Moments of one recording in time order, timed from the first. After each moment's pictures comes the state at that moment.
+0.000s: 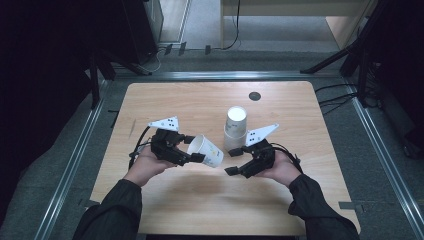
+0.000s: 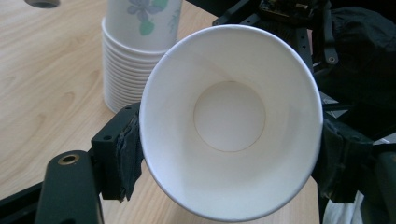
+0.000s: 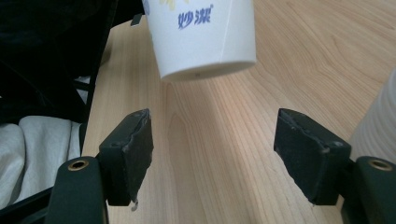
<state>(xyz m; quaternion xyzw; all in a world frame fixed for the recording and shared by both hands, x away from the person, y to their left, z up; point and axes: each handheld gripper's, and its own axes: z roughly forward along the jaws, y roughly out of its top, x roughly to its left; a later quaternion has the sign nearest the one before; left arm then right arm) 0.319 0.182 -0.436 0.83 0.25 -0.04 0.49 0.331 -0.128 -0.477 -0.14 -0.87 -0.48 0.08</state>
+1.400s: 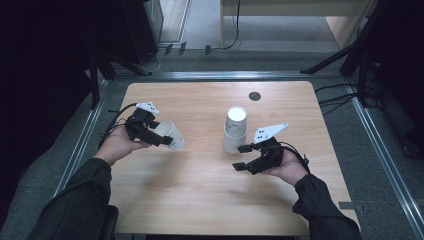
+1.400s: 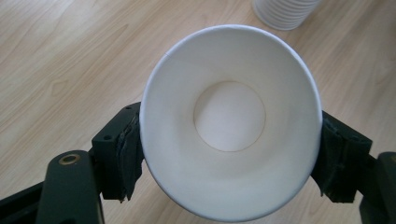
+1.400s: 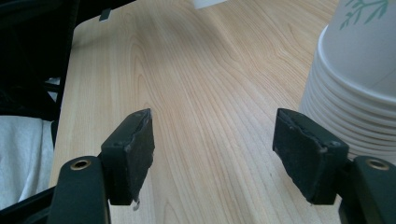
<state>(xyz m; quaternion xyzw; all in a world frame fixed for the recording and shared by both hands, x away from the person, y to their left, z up) 0.369 0.251 -0.430 0.89 0.35 0.05 0.29 0.335 -0.147 -0.476 -0.18 -0.87 -0.46 0.04</state>
